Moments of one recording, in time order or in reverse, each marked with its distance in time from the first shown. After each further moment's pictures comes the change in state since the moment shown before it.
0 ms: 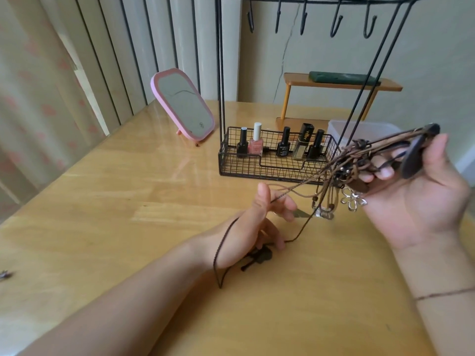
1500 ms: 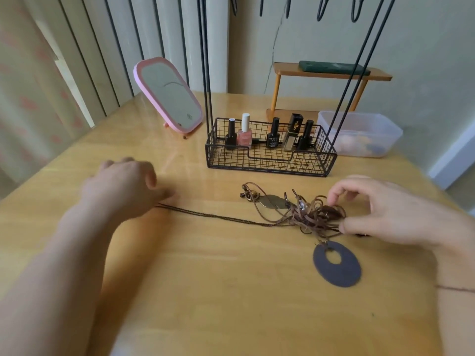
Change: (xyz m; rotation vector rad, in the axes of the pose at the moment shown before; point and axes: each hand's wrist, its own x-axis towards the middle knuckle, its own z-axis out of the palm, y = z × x) left_hand -0.047 0.014 -0.117 1.248 0.623 -0.587; right_hand -0.004 -0.032 -0.035 -1.834 -0.397 0.499
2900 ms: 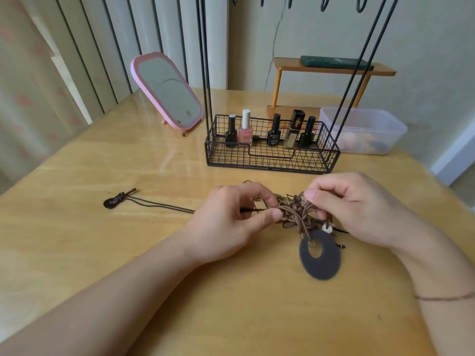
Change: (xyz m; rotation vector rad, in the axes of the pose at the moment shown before) left_hand -0.055 0.103 0.034 -0.944 -0.138 0.637; right_hand 0.008 -0.035 0.025 0.336 0.128 -0.292
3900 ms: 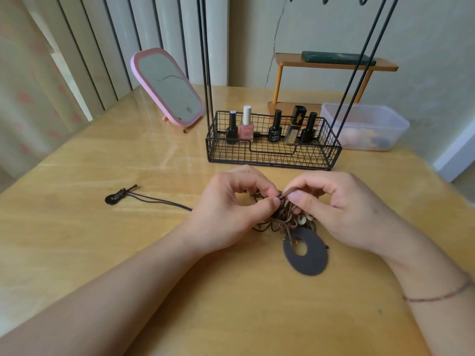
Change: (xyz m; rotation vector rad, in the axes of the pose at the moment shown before) left_hand 0.007 0.002 0.001 -0.133 0.143 0.116; right_hand 0.003 0.000 0.019 0.009 0.042 -0.231
